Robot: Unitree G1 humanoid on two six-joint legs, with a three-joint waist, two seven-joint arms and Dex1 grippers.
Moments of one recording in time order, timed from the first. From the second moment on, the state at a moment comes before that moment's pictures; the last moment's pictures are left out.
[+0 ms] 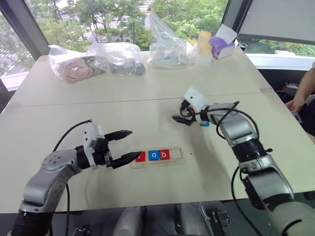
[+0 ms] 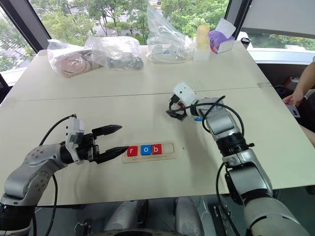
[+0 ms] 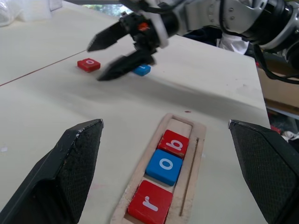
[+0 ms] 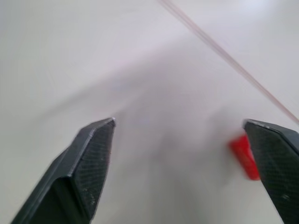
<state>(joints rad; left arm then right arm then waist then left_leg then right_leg) -0.03 0.62 0.11 -0.36 -0.64 0.40 -1.00 -0.82 -0.41 0.21 0.34 -0.01 0.63 0.64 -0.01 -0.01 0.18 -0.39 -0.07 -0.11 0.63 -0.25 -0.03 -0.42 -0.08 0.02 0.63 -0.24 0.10</state>
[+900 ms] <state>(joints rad) -0.04 0.62 0.14 -0.37 -0.65 0.38 -0.99 -1.01 -0.12 -0.11 0.69 0.06 0.81 0.12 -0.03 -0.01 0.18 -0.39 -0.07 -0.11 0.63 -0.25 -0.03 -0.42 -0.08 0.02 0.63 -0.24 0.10</state>
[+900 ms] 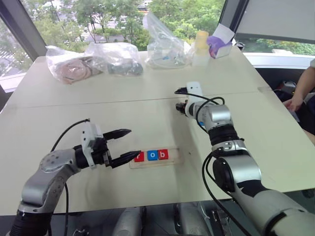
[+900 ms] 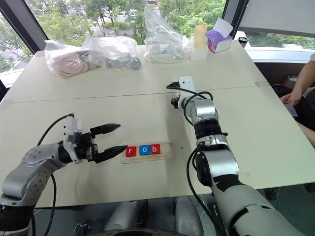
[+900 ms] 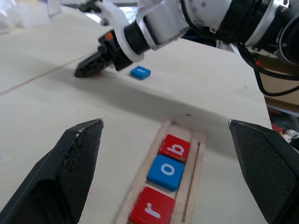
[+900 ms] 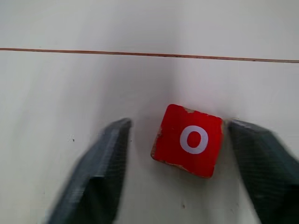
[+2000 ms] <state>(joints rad) -0.05 0.61 0.10 -0.35 -0.64 0.36 -1.01 -0.28 -0.38 -0.20 -0.67 0.47 1.61 0.17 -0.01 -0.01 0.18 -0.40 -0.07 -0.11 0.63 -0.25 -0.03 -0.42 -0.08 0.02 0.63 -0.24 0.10</state>
